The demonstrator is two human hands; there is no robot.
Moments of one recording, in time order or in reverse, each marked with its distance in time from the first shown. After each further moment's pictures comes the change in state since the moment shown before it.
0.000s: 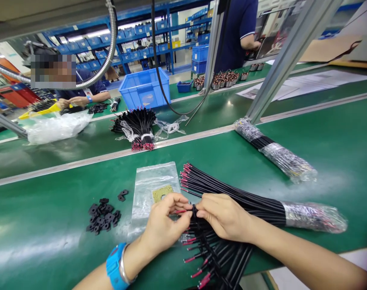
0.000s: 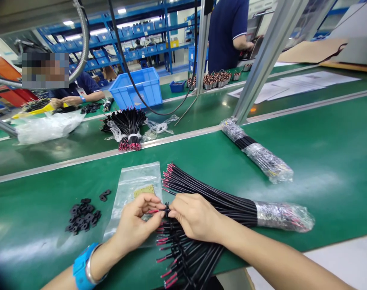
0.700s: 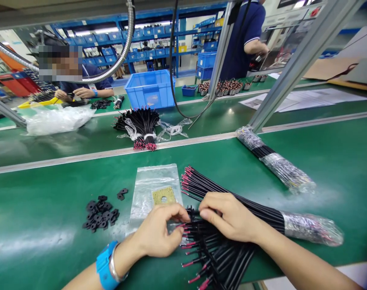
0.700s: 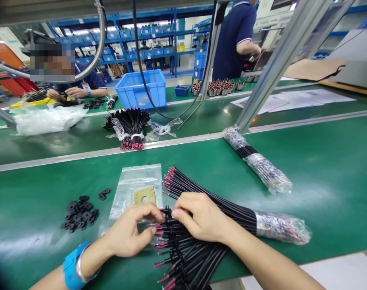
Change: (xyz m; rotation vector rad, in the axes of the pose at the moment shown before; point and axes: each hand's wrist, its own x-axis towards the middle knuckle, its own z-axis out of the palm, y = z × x) left_hand 0.000 0.012 -0.028 0.145 -0.314 0.064; right_hand 0.006 0.005 -0.014 0.078 -0.131 0.215
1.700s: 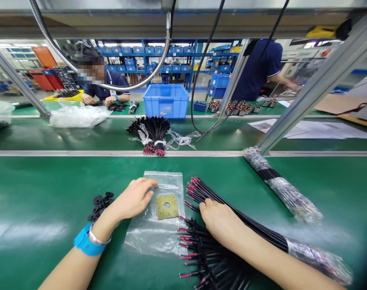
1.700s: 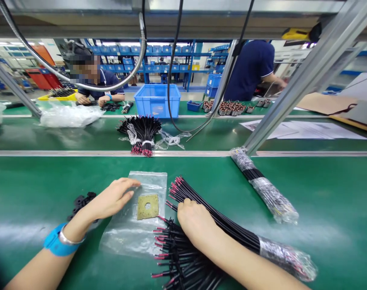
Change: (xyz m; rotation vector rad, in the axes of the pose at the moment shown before) left_hand -0.011 -0.039 -0.086 0.678 0.187 -0.089; right_hand 0.028 -0.010 0.019 -0.799 -0.402 0.233
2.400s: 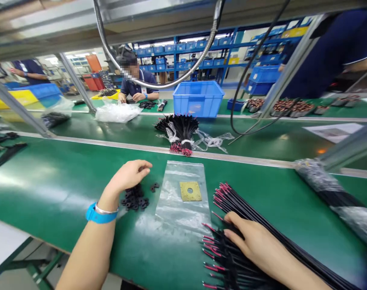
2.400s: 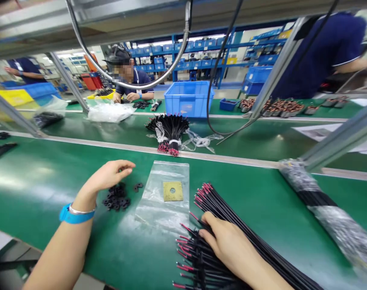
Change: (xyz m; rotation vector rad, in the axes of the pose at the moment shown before) left_hand -0.023 -0.054 -0.057 0.031 0.062 -0.391; right_hand -0.004 0.019 0.041 0.646 0.050 -0.099
